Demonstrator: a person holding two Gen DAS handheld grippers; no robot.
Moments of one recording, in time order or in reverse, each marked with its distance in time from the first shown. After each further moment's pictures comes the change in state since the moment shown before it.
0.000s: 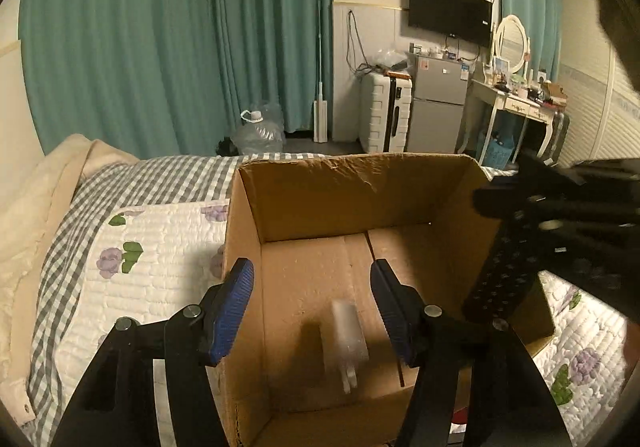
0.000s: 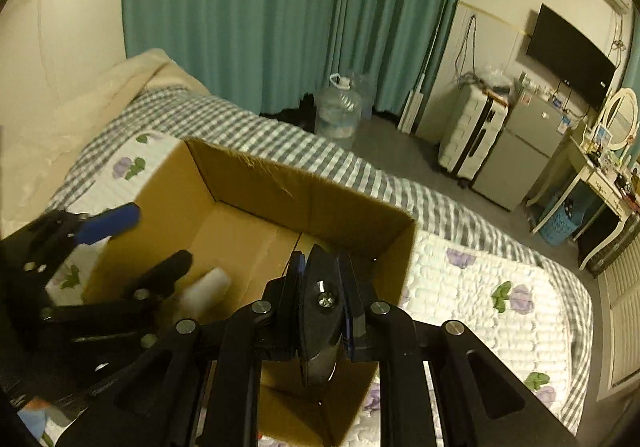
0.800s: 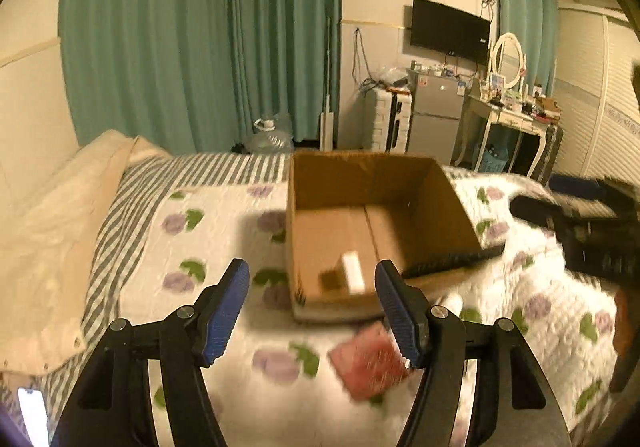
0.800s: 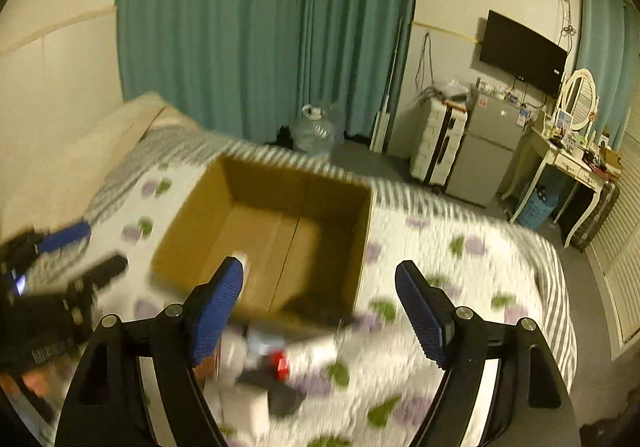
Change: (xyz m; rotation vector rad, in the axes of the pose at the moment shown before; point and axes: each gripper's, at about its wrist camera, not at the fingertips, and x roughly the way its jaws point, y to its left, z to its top) left arm -0.134 0.019 -0.048 -0.027 -0.031 0.024; right arm -0.133 0.016 -0.081 0.102 -0.117 -0.077
